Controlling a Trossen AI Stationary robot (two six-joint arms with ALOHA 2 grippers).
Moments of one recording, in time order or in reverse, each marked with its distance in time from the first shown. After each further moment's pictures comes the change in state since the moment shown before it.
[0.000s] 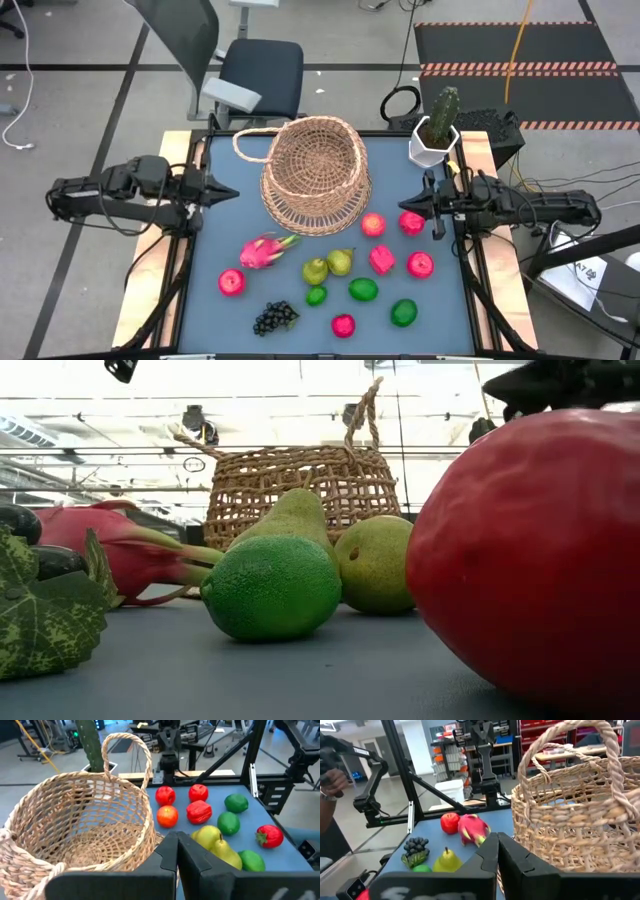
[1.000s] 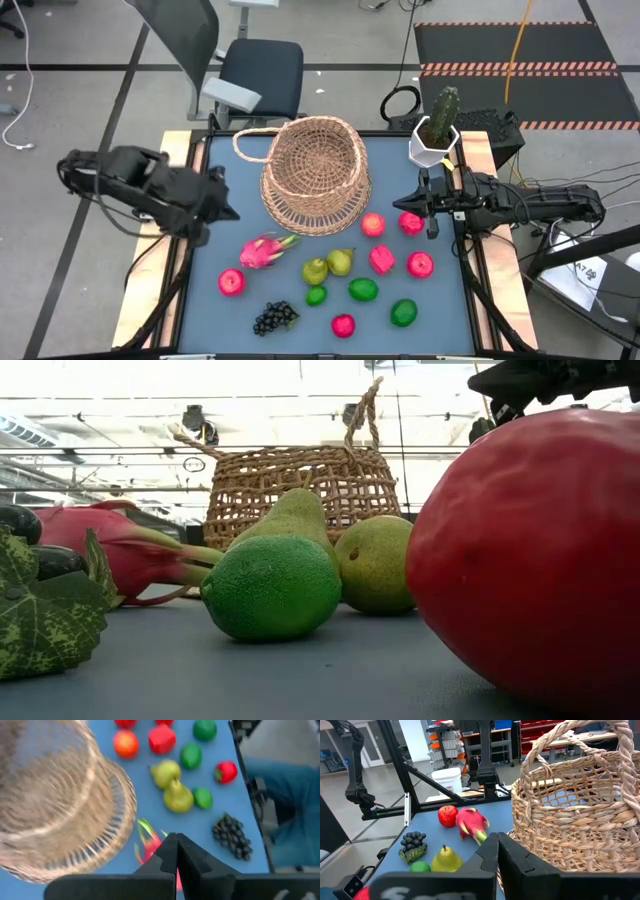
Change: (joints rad) left arm -0.294 0.570 0.694 -0.691 -0.050 -0.281; right arm 0.000 0.119 0.085 -0.023 0.001 -0.004
